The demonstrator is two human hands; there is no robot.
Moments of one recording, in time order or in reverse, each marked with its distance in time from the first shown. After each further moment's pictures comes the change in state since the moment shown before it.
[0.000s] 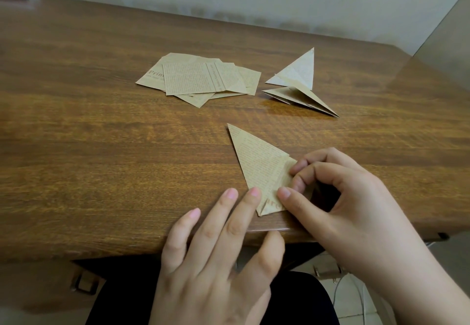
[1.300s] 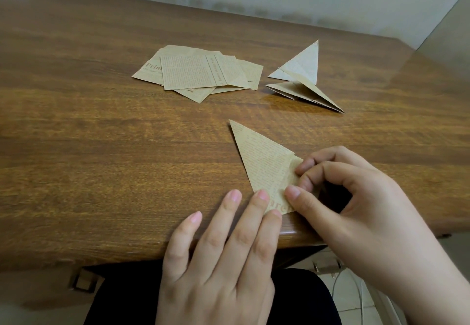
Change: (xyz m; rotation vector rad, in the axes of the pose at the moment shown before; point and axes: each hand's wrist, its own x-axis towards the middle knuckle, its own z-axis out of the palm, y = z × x) left_hand -0.005 -0.001 0.011 0.143 0.032 0.003; right_hand 0.000 0.001 0.000 0.012 0.008 -0.013
